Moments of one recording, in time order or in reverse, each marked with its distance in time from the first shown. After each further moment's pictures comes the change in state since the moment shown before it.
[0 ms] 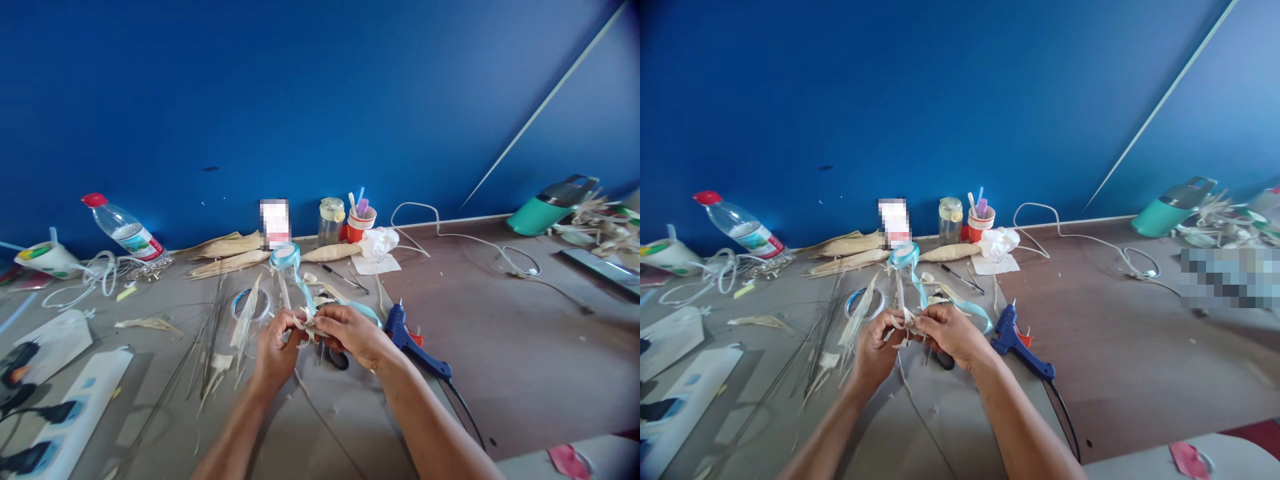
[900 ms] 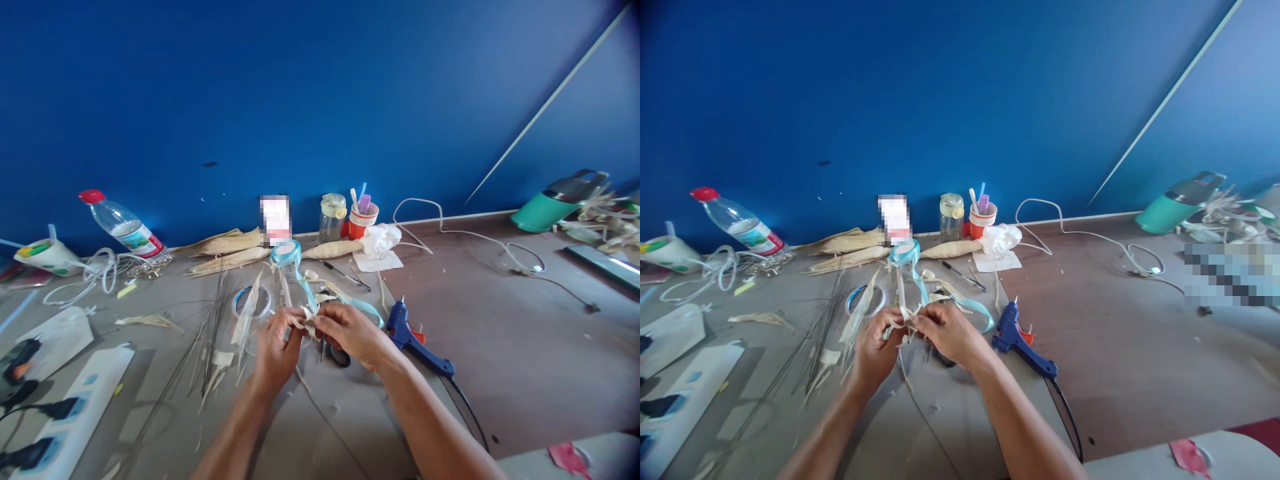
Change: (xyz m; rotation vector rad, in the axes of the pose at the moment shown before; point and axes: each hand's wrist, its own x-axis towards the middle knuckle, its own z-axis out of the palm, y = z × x) left_hand 0.001 0.004 -0.003 0.302 0.039 0.179; right_hand -0.002 0.003 0.000 -0.317 0.060 -0.089
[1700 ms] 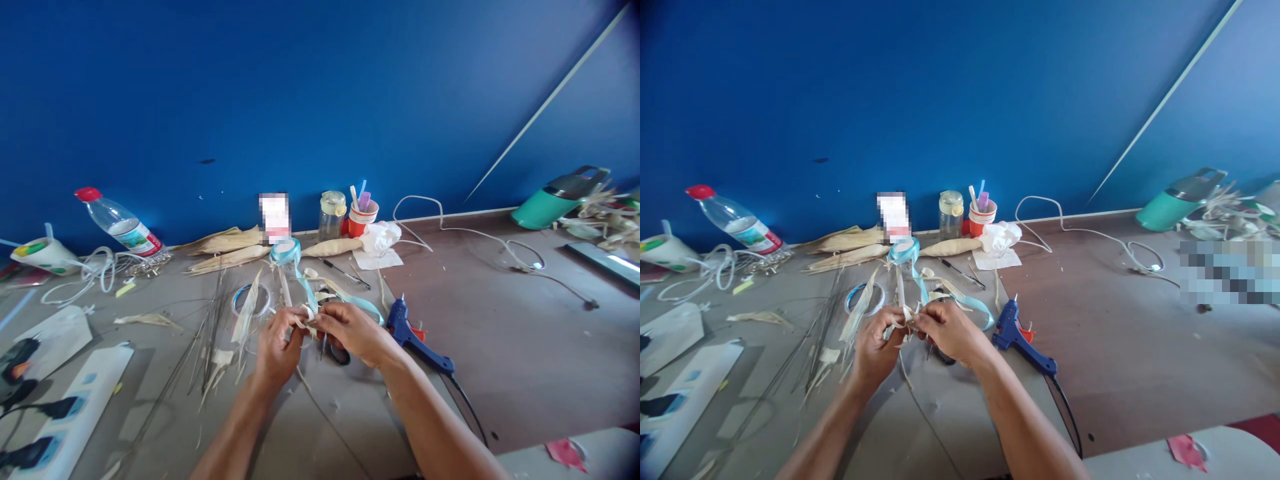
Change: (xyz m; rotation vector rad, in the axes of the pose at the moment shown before) left_hand 0.000 0.003 0.000 0.007 -0.004 0.015; right_hand 0.000 0.005 -0.002 -0.030 -0.005 0.000
